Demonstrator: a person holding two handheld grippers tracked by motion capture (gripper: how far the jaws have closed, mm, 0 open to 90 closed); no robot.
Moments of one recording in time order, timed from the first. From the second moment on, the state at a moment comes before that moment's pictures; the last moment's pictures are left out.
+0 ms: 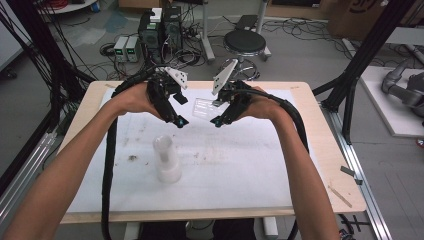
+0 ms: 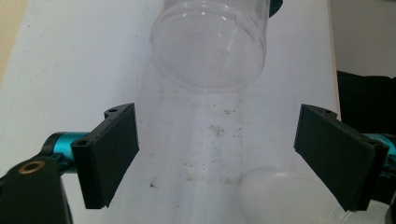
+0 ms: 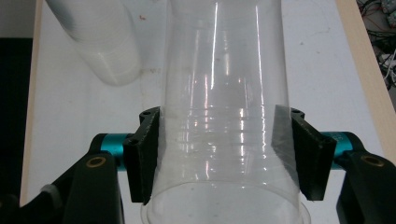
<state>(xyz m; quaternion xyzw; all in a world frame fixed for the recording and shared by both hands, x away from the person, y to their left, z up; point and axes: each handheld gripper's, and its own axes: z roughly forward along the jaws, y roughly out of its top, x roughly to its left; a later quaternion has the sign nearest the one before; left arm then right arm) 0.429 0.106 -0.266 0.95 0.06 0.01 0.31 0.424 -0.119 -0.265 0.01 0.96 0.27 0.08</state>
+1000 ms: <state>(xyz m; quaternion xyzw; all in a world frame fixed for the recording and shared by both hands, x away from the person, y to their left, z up) 0.432 0.080 -0.265 0.95 0.01 0.00 0.30 0.424 -0.107 -0.270 -0.01 0.96 0.26 0.06</state>
